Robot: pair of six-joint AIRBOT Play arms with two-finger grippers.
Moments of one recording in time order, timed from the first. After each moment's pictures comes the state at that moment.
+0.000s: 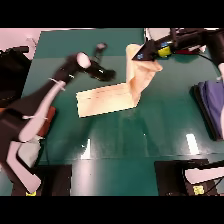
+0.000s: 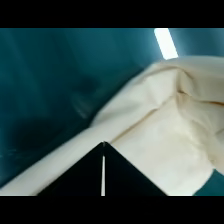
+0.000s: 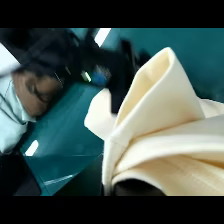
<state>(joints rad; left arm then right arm) -0.41 -1.82 1.86 1.22 -0.99 -1.60 0.19 -1.58 1.84 -0.70 1.41 1.32</state>
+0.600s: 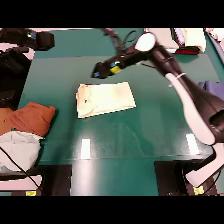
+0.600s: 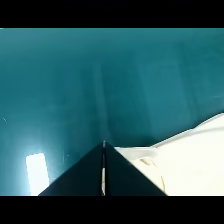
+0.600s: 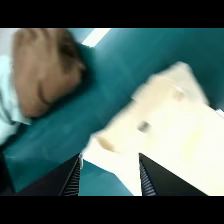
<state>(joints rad) -0.13 -1.43 1.86 1.38 -1.16 -1.55 0.43 -1.73 1.85 -0.82 1.20 1.29</state>
